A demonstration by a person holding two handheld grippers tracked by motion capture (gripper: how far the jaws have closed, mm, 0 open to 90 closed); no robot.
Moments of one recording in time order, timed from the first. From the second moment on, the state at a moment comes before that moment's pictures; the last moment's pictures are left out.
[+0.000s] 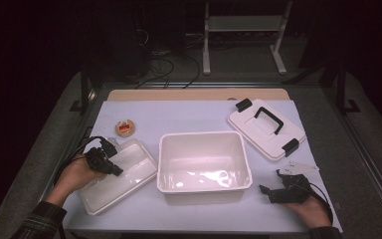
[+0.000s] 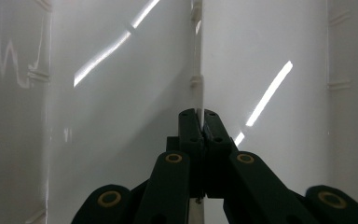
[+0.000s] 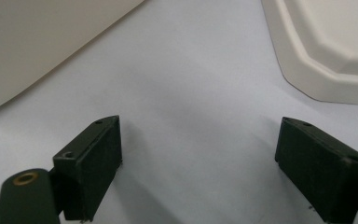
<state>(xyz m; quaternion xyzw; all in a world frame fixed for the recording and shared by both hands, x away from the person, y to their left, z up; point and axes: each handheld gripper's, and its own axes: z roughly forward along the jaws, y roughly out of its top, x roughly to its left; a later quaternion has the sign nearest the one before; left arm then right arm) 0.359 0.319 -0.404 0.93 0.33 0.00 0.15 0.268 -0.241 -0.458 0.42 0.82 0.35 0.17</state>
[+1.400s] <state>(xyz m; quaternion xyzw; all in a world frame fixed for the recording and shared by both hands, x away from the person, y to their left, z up) 0.407 0.319 -0.337 0.92 0.35 0.06 0.18 0.268 -0.241 -0.458 0.42 0.82 0.35 0.17</state>
